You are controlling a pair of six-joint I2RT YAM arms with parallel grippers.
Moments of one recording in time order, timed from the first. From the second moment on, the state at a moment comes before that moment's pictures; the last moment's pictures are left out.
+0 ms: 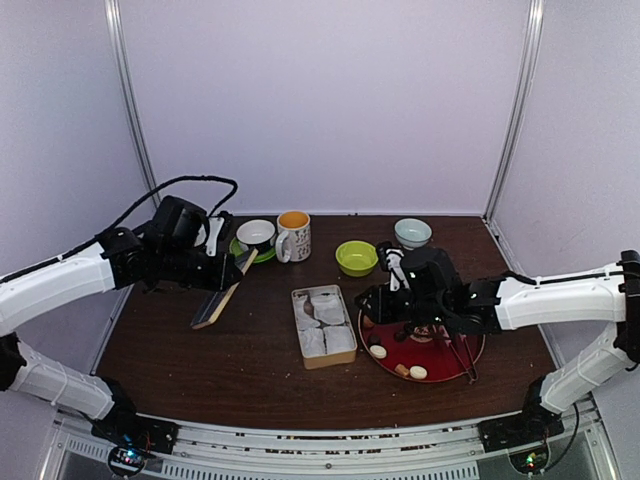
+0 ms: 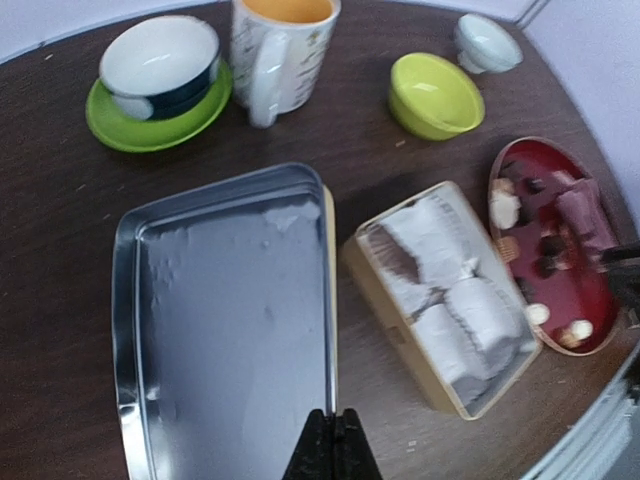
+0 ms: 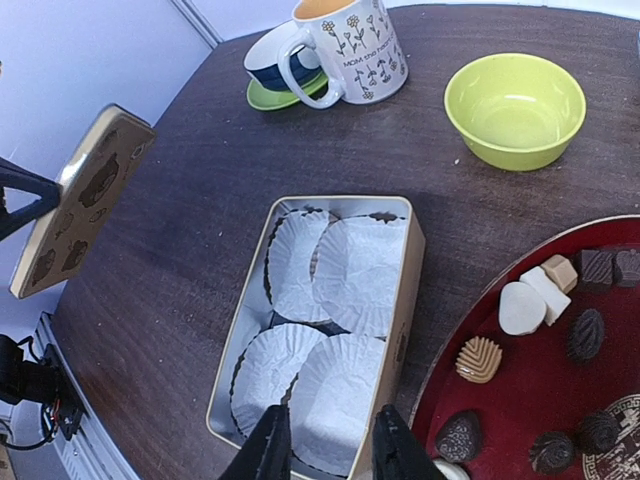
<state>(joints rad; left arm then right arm) -0.70 1.22 1.01 -0.52 0.02 -0.42 0.96 1.40 0.81 0.04 0.13 0.63</state>
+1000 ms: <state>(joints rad) -0.70 1.69 1.02 -0.45 -0.22 -0.36 0.78 1.07 0.66 -0.57 0.27 0.58</state>
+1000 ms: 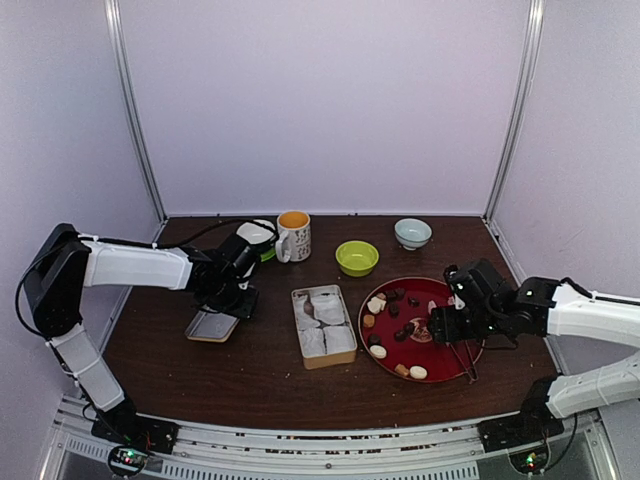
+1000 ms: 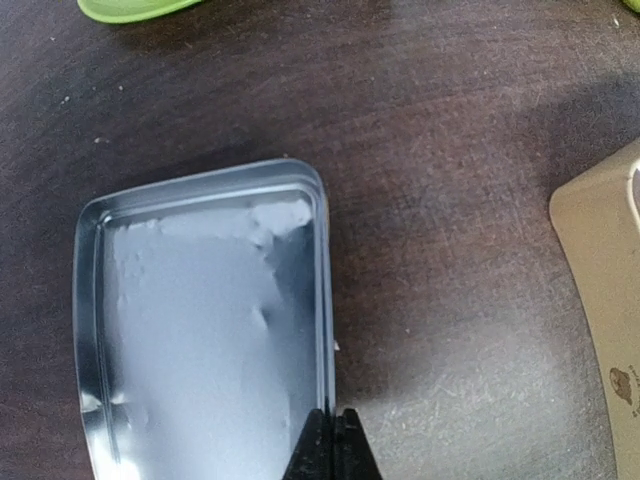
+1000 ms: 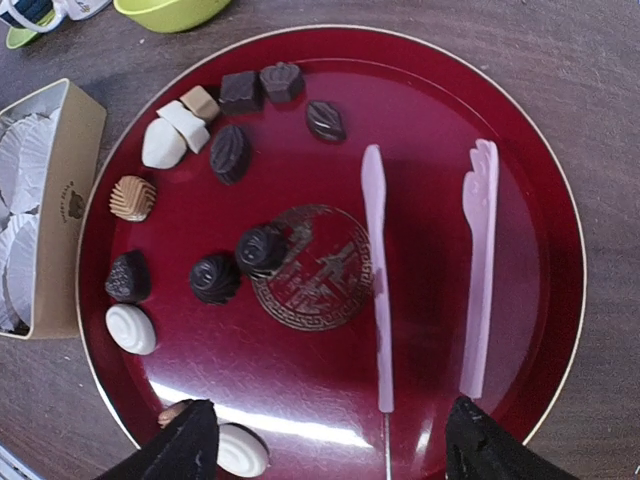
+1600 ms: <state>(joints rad) -0.70 1.72 1.02 -0.40 -0.17 -0.37 0.69 1.07 0.59 -0.66 0.22 0.62</state>
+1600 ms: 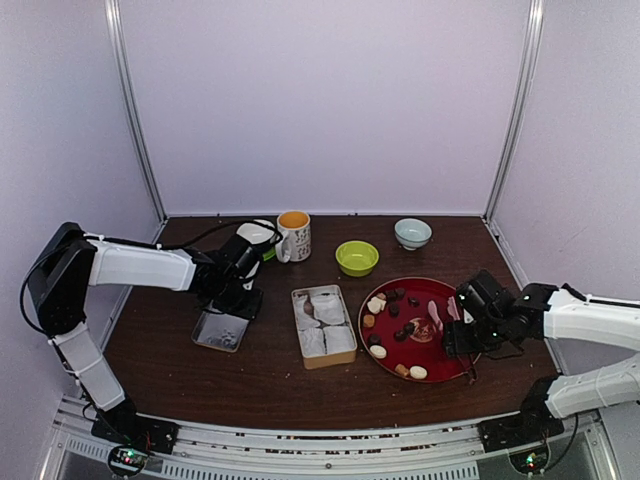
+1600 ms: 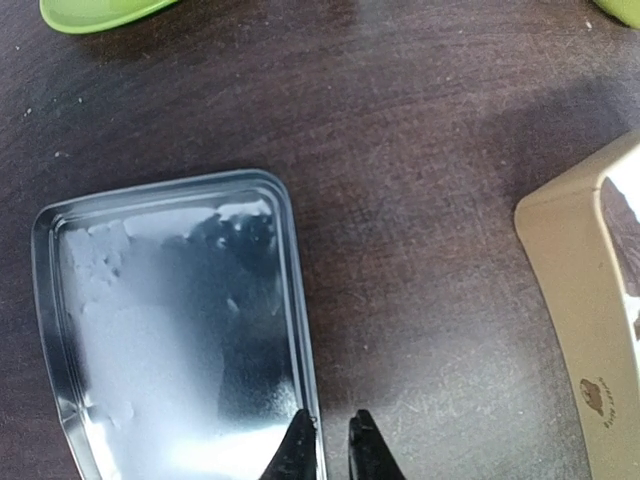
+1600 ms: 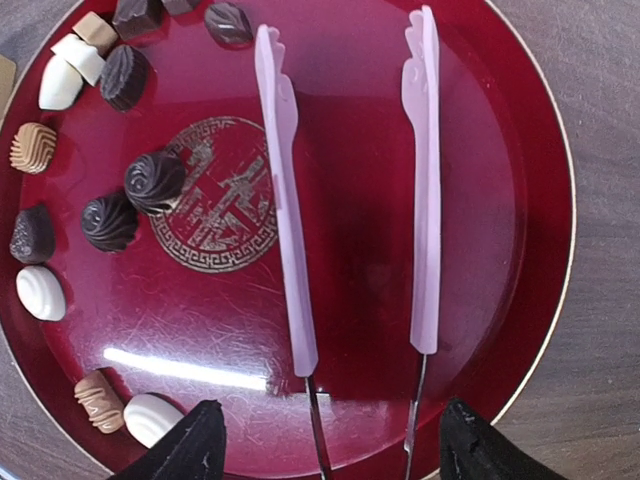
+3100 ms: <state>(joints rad) -0.69 1.13 0.92 -0.24 -0.03 -0.26 0.69 1.01 0.62 -0.67 0.19 0.58</state>
